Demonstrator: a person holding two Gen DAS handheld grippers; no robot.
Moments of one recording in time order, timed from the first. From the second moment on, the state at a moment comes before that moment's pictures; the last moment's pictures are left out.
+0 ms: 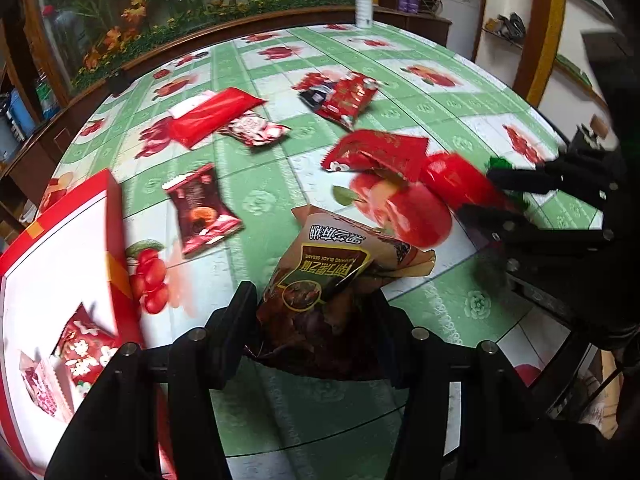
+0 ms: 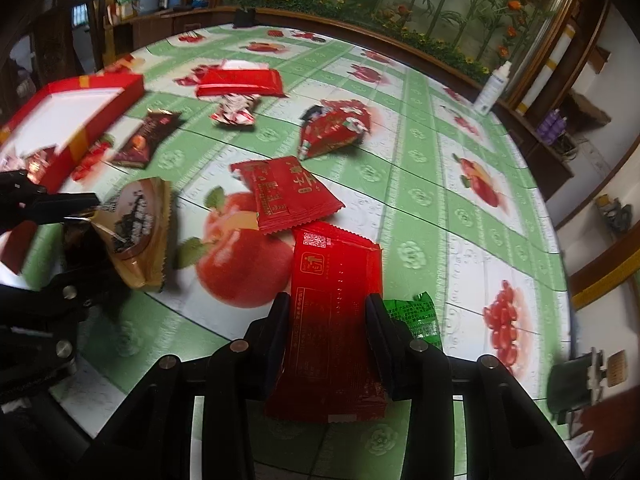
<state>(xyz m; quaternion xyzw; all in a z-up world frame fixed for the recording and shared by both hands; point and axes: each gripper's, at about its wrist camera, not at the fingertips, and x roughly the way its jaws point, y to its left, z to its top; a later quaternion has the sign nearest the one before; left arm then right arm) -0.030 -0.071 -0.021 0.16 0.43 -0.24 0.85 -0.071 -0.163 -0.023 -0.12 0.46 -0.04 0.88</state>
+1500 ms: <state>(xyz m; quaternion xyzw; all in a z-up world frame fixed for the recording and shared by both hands) -0.040 0.120 0.038 0.08 0.36 -0.03 0.93 -0.023 -0.169 0.025 0.14 0.37 0.09 0.91</state>
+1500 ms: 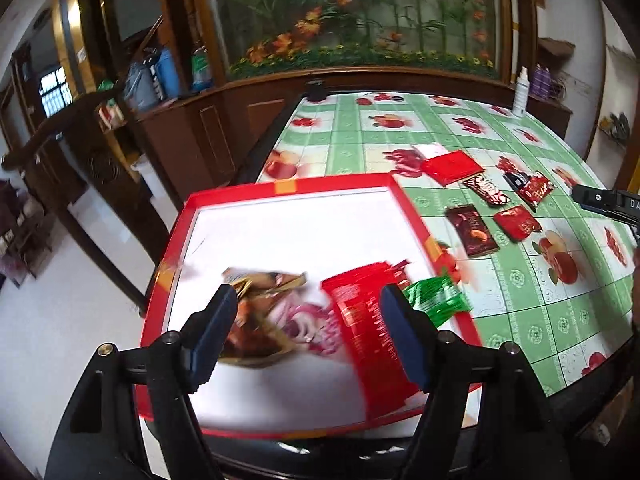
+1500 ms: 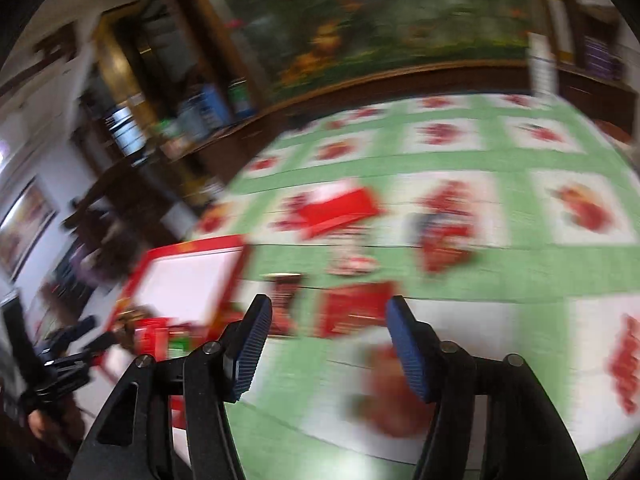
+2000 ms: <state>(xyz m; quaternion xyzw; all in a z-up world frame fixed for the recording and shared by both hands) -0.045 0.197 0.064 0.05 0.35 0.11 0.93 -0.031 -0.147 0.011 0.18 0.39 0.23 0.87</state>
